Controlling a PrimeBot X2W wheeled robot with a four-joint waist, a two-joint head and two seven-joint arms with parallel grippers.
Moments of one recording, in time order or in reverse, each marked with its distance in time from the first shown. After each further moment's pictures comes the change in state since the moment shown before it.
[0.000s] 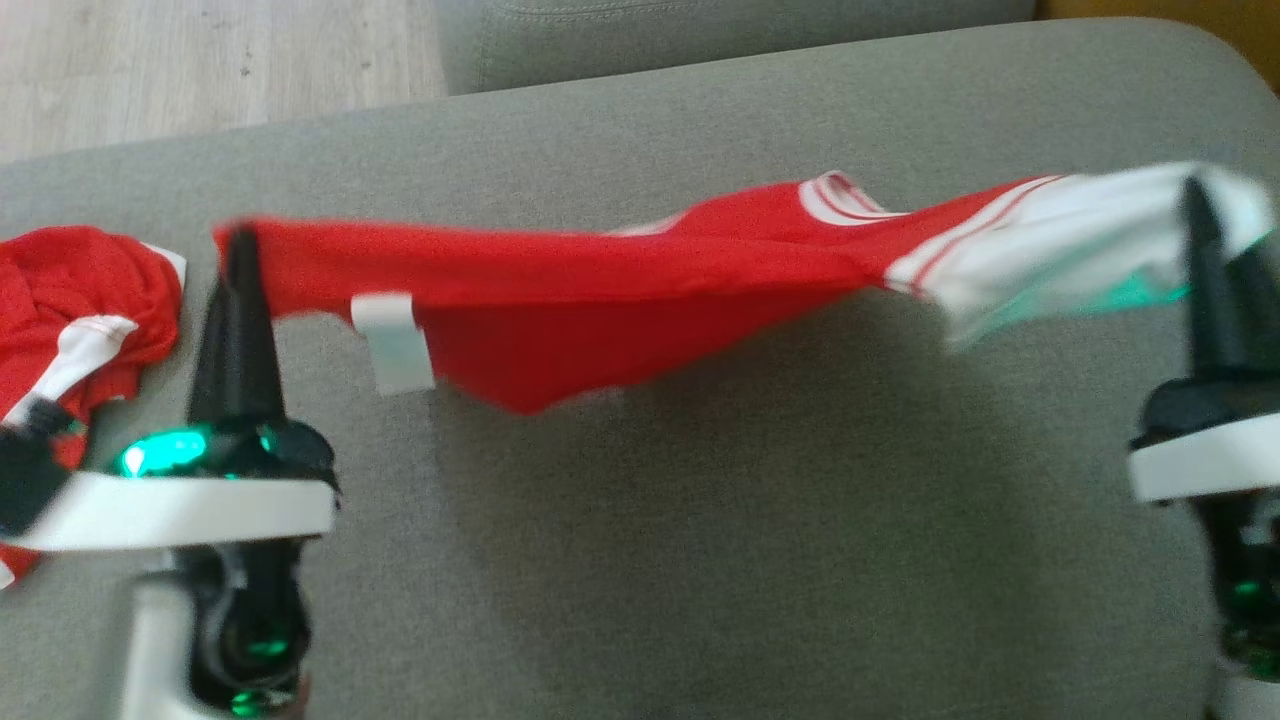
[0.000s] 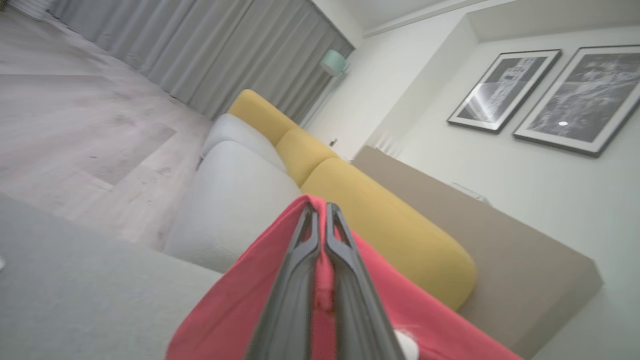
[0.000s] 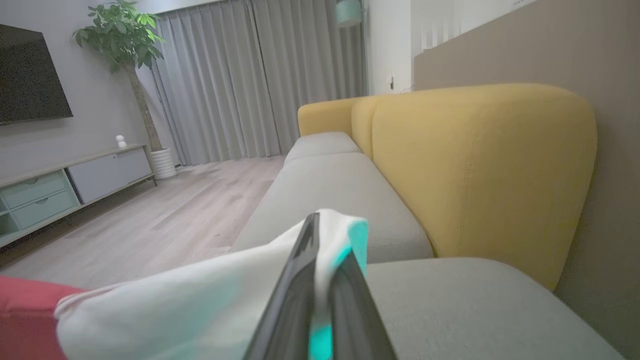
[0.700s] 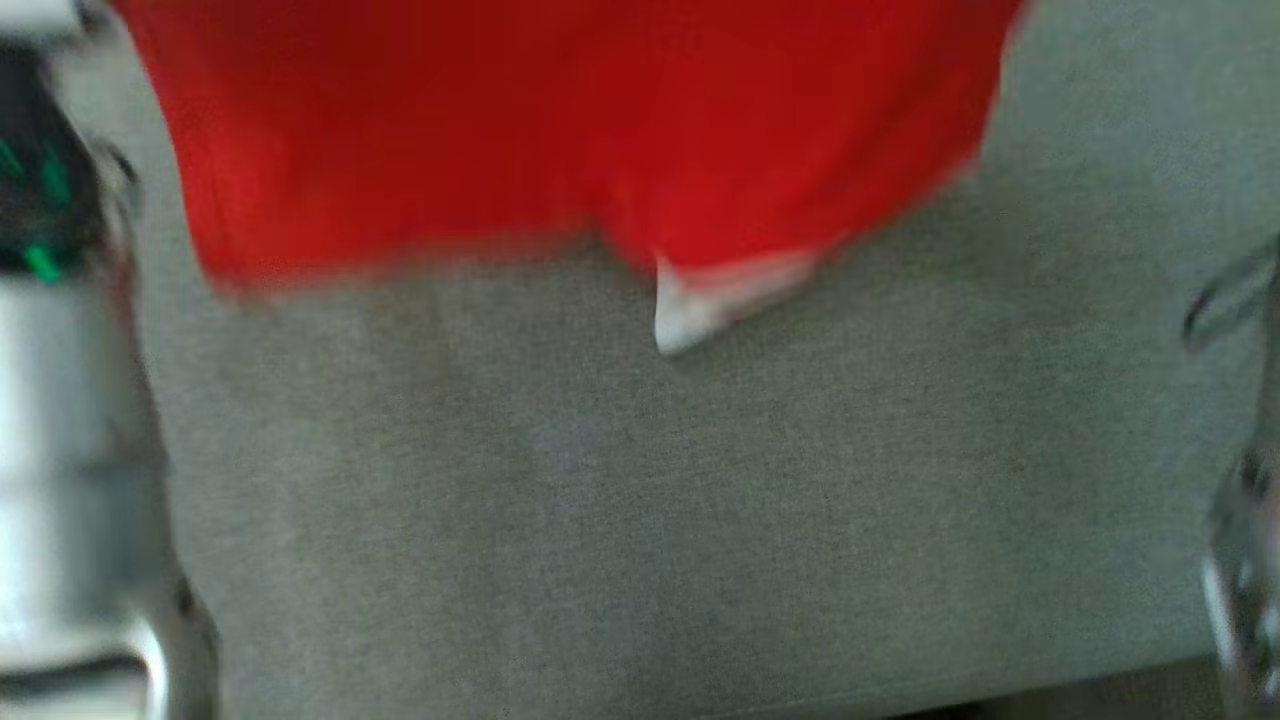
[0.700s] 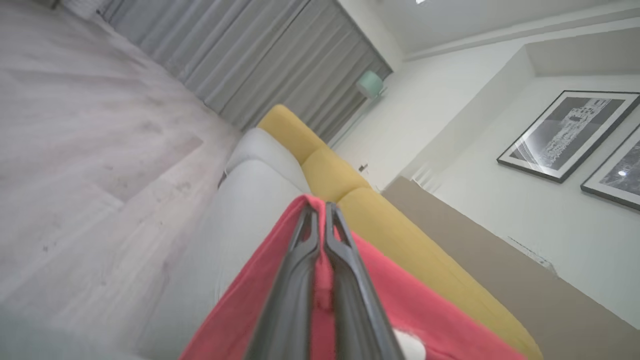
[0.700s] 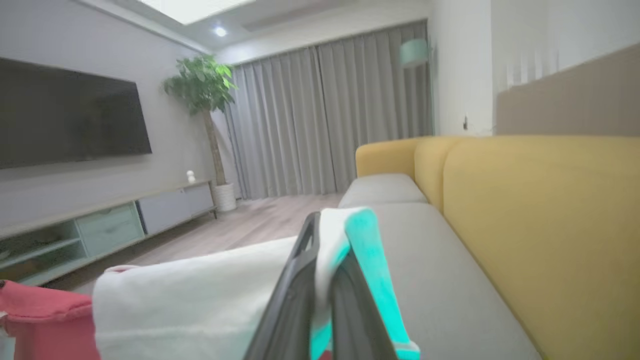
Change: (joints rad) left arm -0.736 0.065 0.100 0.212 -0.109 0.154 0.138; right arm -0.907 -0.136 0.170 0.428 0.179 0.000 -0.077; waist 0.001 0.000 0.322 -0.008
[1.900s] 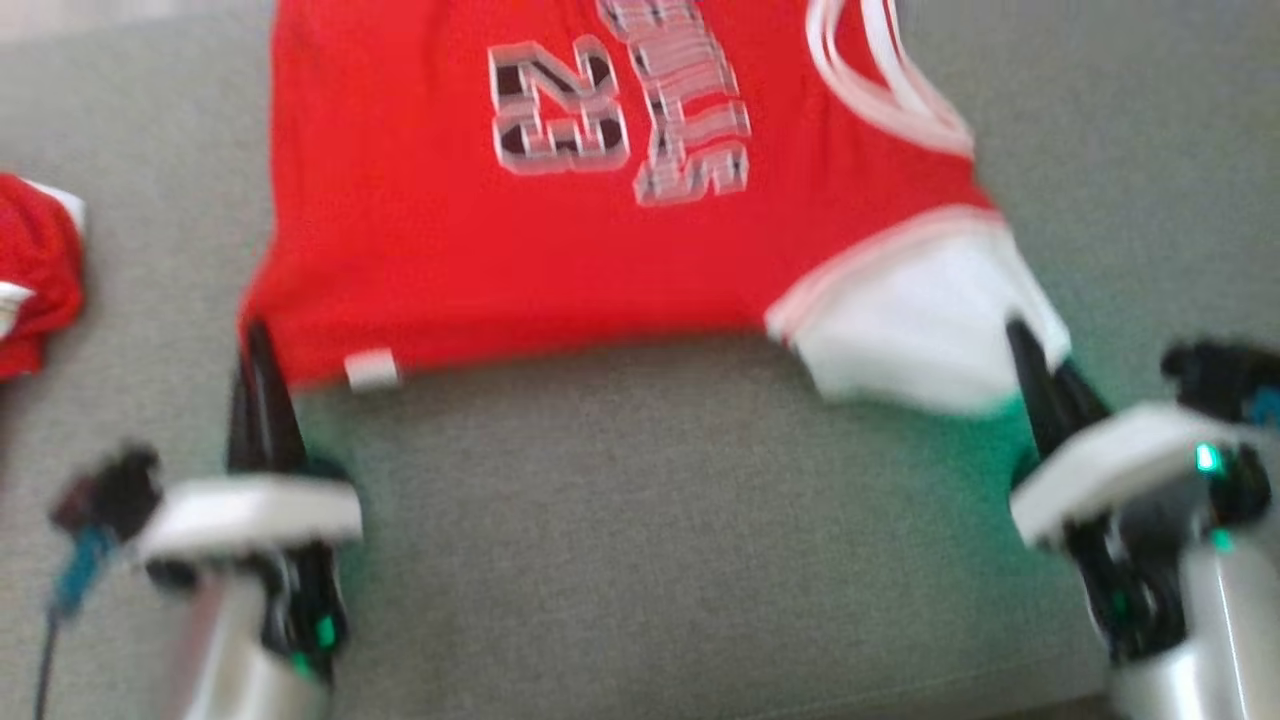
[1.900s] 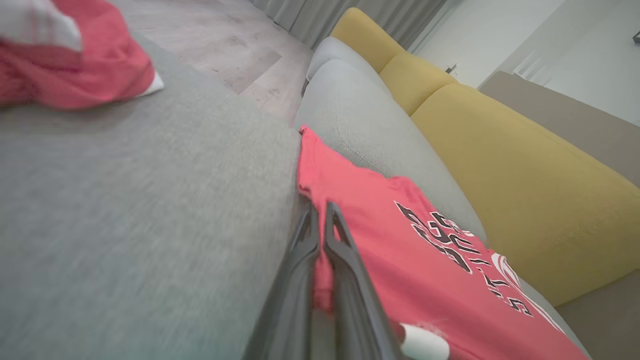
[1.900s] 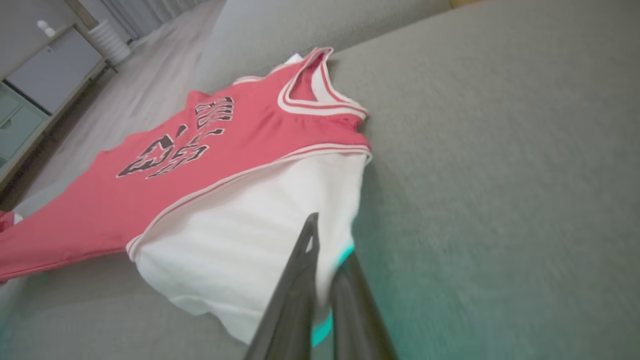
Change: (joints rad) left arm 0.528 -0.033 -0.140 0.407 0.114 -0.183 -0.415; right arm 0.832 0.123 -0.084 -0.007 -0.041 0.000 0.081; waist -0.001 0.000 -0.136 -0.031
